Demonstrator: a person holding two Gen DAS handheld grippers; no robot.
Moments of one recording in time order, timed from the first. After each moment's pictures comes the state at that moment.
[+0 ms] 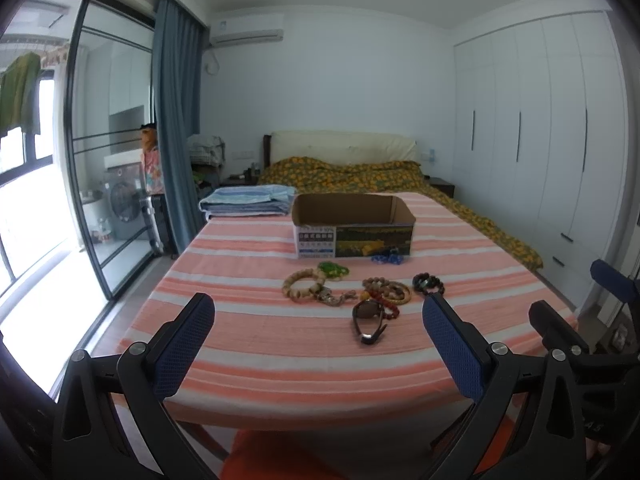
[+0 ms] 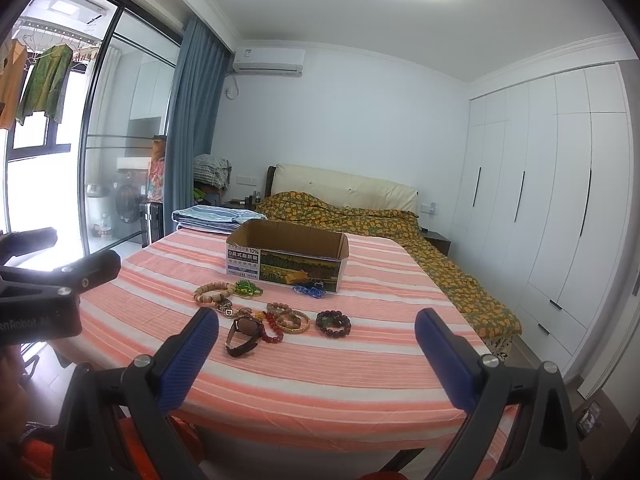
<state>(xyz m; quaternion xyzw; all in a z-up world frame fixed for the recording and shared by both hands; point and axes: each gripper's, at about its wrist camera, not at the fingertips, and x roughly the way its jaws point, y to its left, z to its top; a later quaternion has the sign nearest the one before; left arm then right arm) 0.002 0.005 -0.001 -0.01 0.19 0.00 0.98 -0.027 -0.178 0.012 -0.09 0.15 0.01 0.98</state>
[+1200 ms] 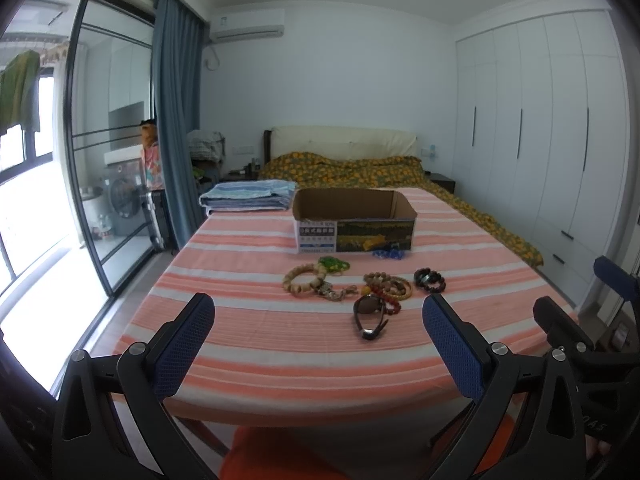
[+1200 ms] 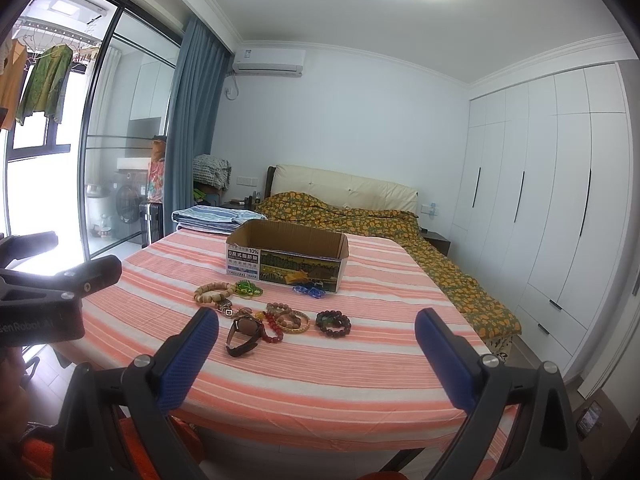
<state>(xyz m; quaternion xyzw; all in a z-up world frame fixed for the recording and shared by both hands) 0.001 0.006 -0.004 -0.01 0.20 0.00 0.98 -0.030 -0.179 0.010 -0.09 0.15 0.01 0.98</state>
